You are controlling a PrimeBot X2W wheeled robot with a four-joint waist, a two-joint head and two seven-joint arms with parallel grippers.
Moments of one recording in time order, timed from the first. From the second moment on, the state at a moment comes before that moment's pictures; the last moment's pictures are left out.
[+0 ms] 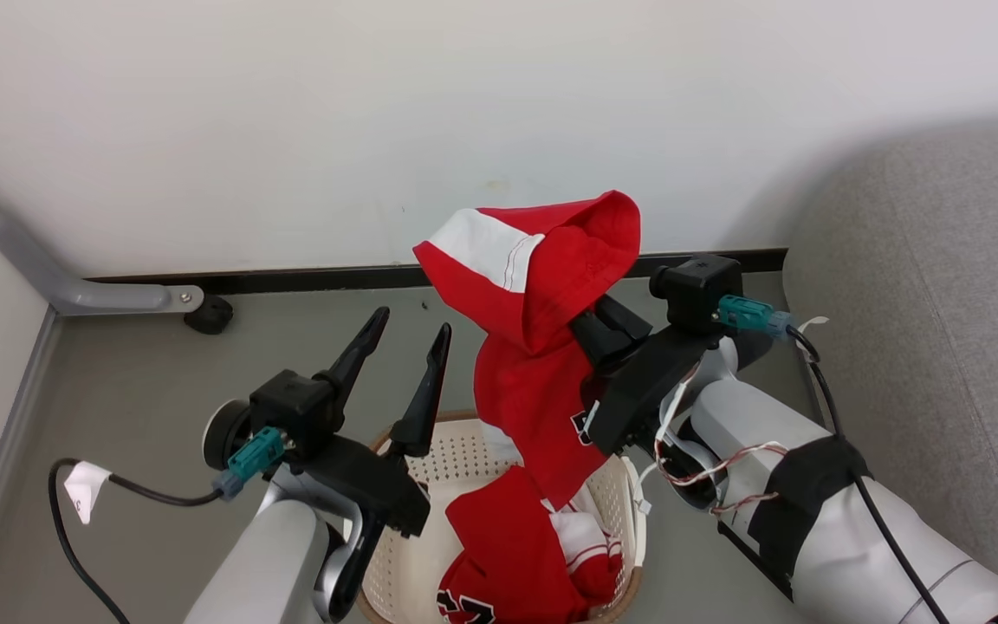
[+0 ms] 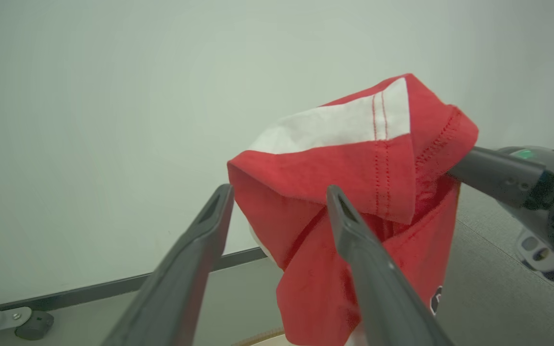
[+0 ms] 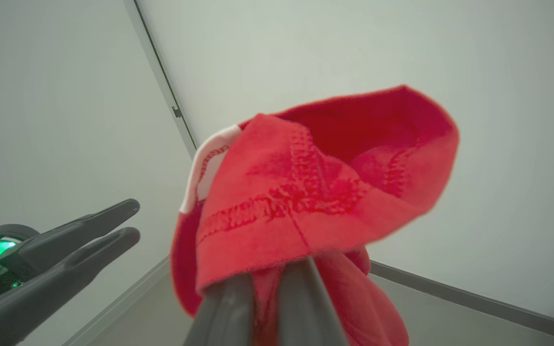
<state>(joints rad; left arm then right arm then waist) -0.45 0.11 -0.46 0.48 -0.47 -0.12 -0.25 -0.81 -0.07 0.91 0.73 0.77 0.11 -0.25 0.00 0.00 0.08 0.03</state>
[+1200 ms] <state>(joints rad) -0.24 0.10 -0.52 0.26 -0.44 -0.13 -0.25 -0.81 -0.07 0.86 0.76 0.71 0.11 -0.25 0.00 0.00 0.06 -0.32</state>
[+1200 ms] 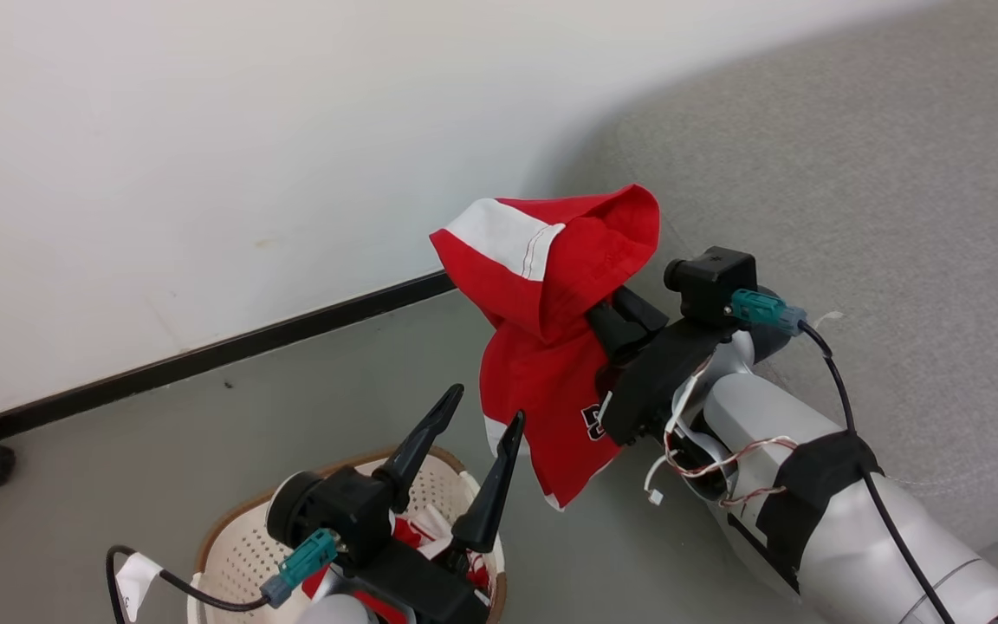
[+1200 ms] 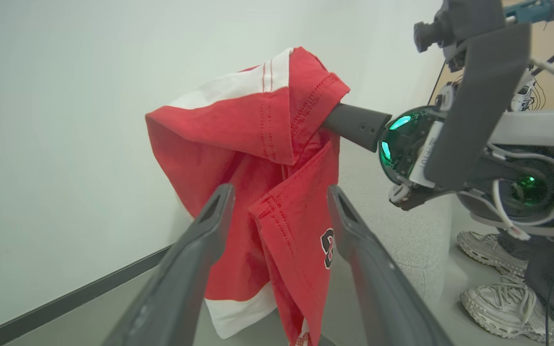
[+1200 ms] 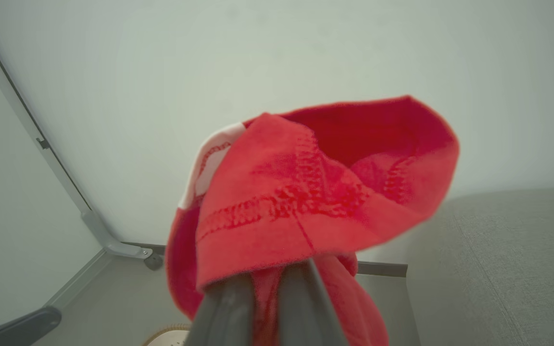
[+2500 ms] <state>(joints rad) -0.30 0.16 -0.66 0.18 -0.47 -0.13 -0.25 -0.83 -0.35 0.60 0.59 0.60 0.03 -0.25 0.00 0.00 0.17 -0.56</state>
